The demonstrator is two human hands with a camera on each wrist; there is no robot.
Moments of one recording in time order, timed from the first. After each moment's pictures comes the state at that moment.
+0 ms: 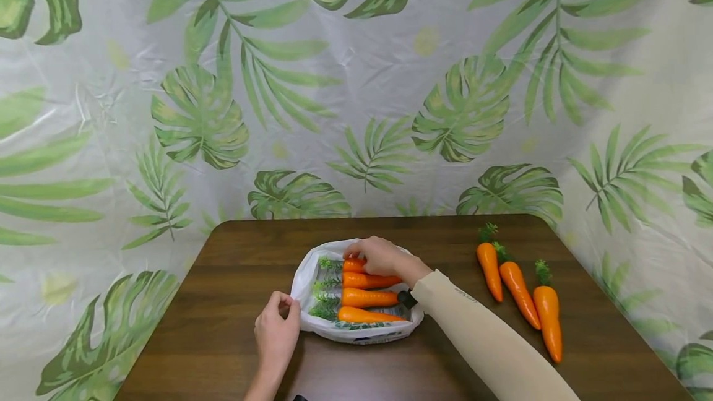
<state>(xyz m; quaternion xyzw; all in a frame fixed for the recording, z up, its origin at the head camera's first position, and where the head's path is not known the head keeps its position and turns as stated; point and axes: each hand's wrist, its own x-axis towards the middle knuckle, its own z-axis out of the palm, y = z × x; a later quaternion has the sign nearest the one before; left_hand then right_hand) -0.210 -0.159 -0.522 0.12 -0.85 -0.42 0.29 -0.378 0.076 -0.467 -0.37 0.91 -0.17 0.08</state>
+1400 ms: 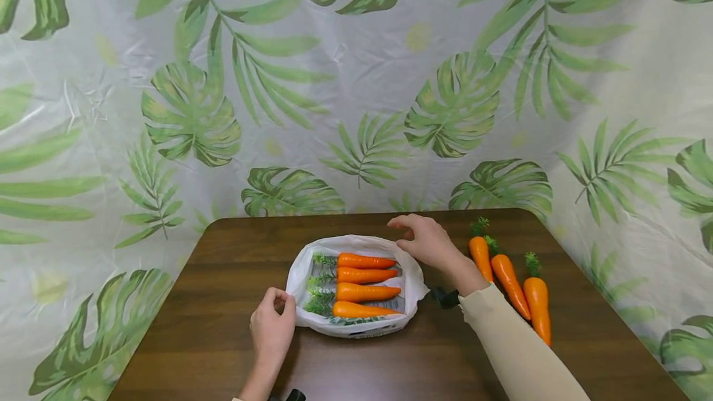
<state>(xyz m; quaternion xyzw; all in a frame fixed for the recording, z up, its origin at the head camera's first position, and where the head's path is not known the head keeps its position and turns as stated) -0.208 -0.157 -0.518 0.11 -0.85 -0.43 0.29 -0.336 0.171 -0.421 -0.21 0.93 -0.29 -0.05</state>
